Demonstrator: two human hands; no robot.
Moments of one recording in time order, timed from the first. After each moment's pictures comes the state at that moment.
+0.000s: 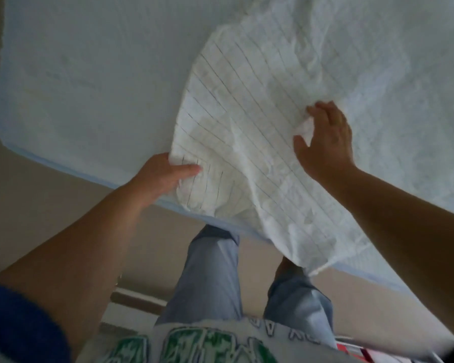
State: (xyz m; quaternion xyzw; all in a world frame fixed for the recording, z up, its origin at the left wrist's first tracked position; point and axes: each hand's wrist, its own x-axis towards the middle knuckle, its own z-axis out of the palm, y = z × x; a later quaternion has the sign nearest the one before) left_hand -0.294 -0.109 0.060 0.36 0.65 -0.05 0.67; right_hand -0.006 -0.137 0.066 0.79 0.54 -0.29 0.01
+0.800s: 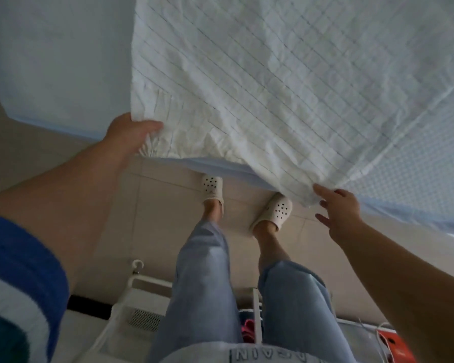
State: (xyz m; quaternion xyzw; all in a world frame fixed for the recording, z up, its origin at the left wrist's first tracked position) left_hand -0.296 -0.187 0.074 0.42 0.77 -0.01 0.49; right_hand 0.003 -0.430 0.053 0.83 -0.13 -0.51 -0.21
